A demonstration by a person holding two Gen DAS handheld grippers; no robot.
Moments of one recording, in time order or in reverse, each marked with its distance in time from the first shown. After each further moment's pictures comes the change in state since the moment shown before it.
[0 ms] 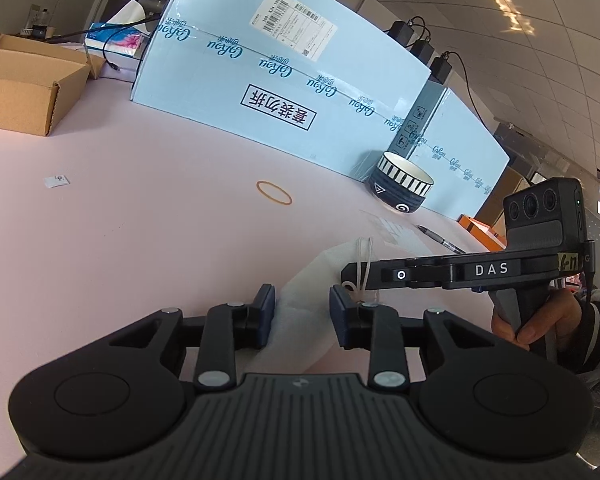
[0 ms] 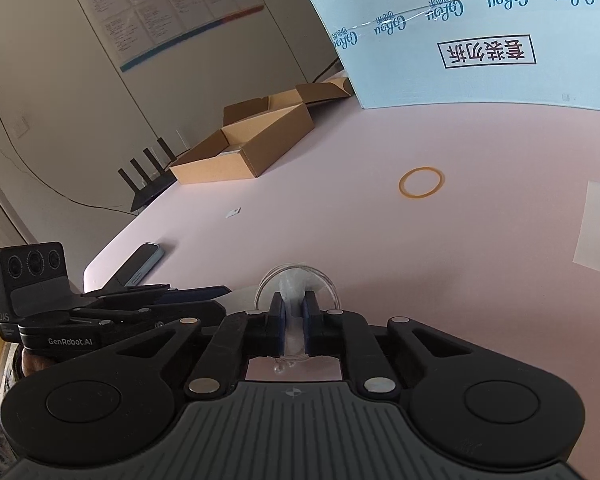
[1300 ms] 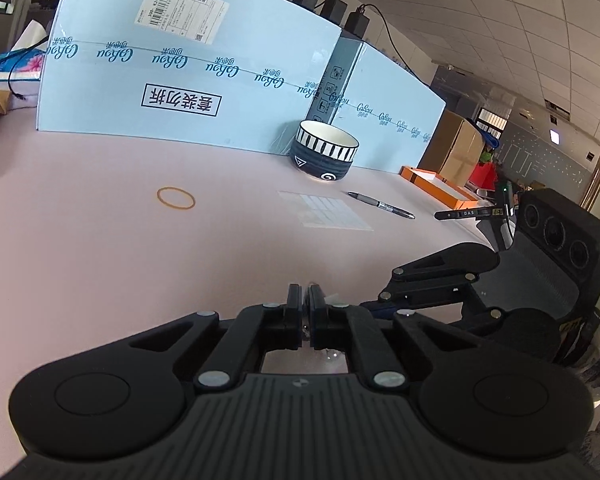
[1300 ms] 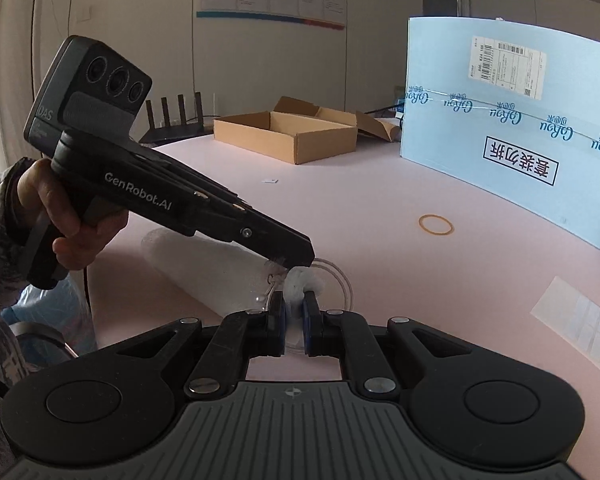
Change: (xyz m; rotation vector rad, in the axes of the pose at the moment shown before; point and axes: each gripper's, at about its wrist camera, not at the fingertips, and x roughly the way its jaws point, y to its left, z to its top) left arm 0.034 -0.049 0.016 0.161 0.149 -0.073; right arm -0.037 0.068 -0.056 -0.493 -0.050 -0.090
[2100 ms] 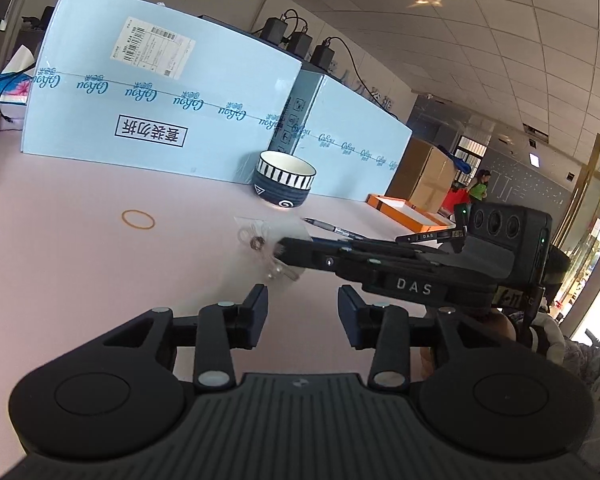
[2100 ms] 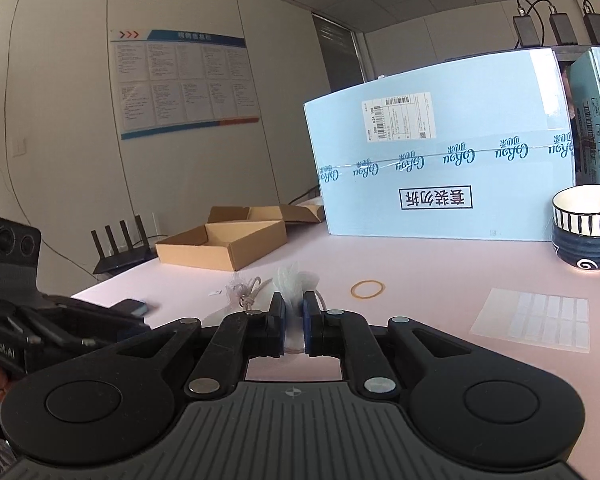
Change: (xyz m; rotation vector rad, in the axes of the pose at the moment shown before) left arm -0.027 -0.048 -0.018 0.042 -0.091 -0.081; right arm -0.045 -0.047 0.001 0.386 -0.345 -0.103
